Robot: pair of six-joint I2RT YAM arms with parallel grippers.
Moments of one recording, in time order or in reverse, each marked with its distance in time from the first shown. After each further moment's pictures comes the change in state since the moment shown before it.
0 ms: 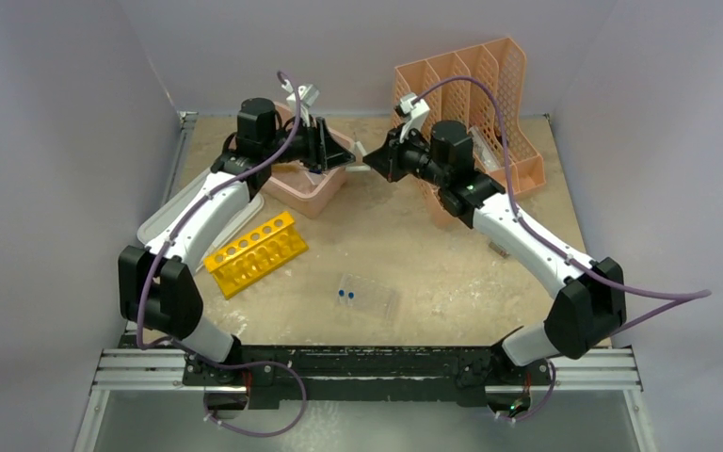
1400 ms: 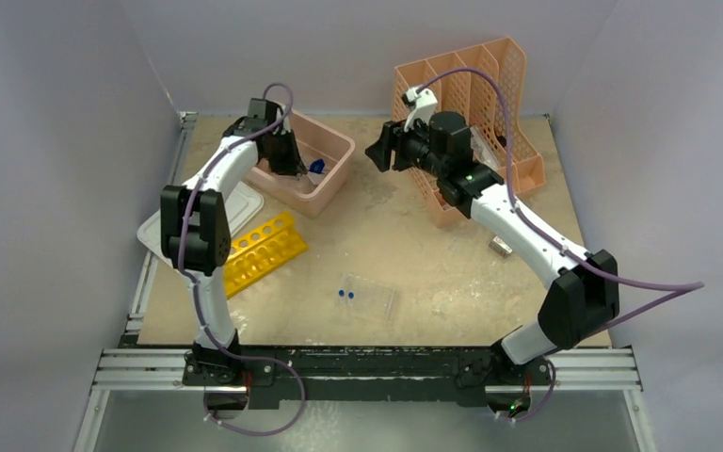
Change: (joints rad) left arm 0.164 0.464 0.322 -0.484 -0.406 0.016; right arm -0.038 0.049 0.083 -0.081 0.119 0.030
